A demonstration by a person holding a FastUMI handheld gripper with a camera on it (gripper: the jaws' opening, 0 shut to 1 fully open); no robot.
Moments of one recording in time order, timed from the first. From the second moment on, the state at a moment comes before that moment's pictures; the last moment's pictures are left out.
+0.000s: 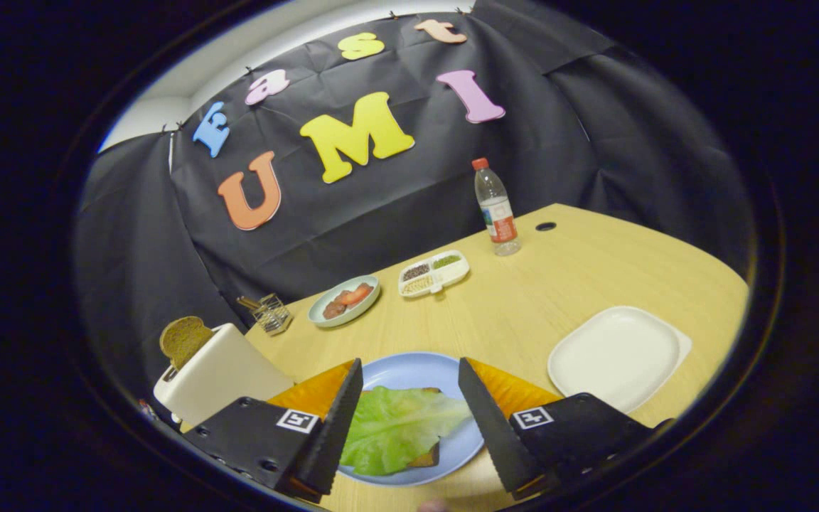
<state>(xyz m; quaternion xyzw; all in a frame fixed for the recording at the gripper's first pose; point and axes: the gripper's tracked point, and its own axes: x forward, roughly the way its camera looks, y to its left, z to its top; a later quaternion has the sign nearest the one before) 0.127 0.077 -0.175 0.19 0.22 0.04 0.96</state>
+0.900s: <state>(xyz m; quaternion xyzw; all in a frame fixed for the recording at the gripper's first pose) 0.105 0.291 -0.011 0.09 0.10 0.14 0.98</state>
